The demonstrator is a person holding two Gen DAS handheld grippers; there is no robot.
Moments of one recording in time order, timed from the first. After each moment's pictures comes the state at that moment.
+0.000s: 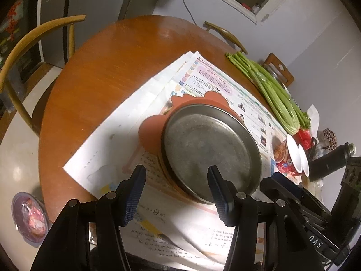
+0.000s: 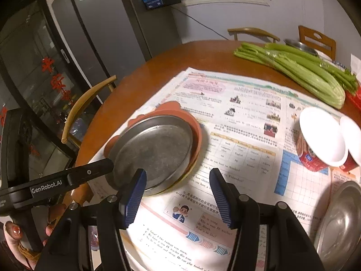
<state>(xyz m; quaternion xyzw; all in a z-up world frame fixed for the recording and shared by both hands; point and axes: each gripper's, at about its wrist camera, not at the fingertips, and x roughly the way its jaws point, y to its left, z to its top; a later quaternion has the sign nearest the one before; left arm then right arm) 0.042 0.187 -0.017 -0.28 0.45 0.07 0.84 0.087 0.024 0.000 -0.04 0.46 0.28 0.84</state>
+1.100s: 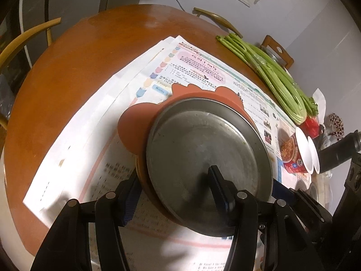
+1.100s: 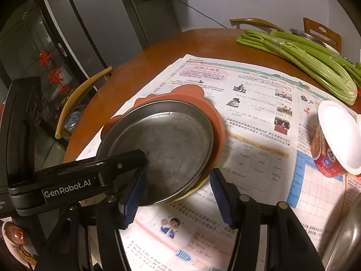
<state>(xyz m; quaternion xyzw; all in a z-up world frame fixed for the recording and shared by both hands) 0.110 0.160 -0.038 -0.25 0.48 0.05 0.84 0.113 0.031 -0.031 -0.04 0.48 0.28 0.83</state>
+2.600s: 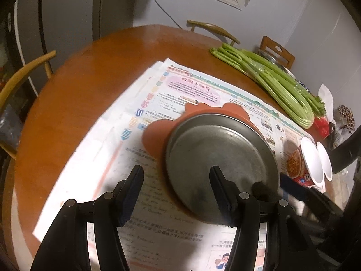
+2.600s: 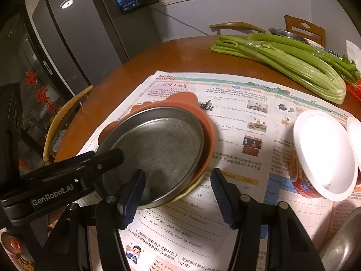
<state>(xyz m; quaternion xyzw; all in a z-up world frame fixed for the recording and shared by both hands) 0.137 0.141 -0.014 -0.17 0.45 0.08 0.87 0.149 0.001 -0.026 -0.01 0.46 0.24 0.86</state>
